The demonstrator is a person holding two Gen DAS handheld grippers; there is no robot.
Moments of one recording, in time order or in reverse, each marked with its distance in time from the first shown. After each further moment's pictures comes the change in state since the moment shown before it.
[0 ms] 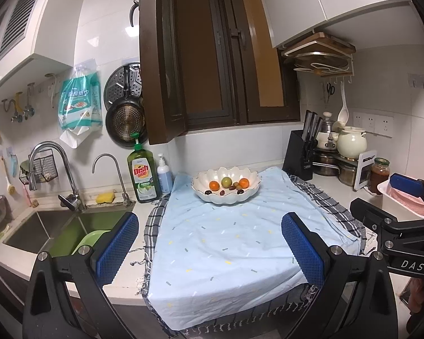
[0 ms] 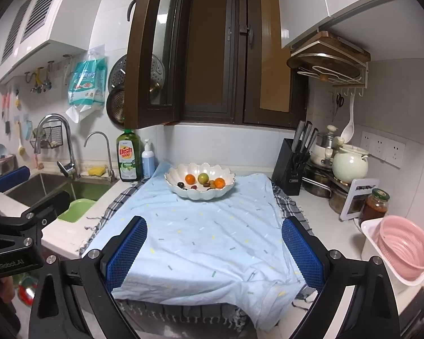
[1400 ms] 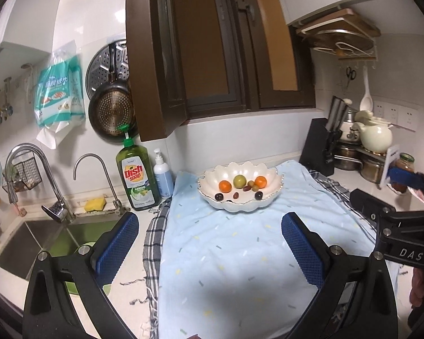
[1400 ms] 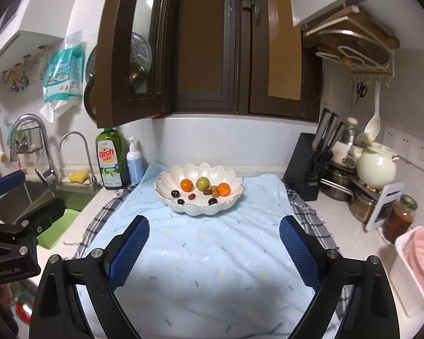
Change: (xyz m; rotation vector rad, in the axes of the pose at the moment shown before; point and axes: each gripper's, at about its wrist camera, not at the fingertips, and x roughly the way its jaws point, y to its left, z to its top) left arm 0.141 0.040 0.030 0.037 0.071 -0.020; right arm 0.144 0.022 0.042 0.020 0.056 -0.026
